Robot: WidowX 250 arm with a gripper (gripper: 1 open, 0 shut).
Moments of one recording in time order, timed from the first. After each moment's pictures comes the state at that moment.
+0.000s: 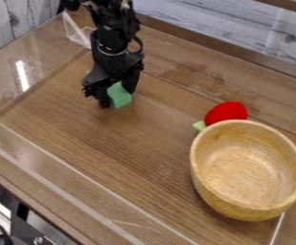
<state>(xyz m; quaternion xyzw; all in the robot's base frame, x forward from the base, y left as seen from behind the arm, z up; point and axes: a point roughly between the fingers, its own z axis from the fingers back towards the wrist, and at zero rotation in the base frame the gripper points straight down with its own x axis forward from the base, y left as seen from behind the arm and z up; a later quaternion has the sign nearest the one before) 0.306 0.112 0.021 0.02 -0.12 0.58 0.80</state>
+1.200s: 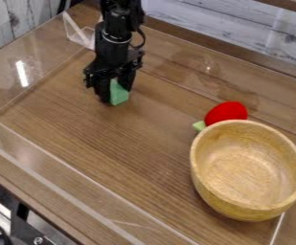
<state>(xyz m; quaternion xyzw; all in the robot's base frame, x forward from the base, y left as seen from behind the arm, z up) 0.314 0.116 0.019 0.06 -0.04 0.58 0.81</state>
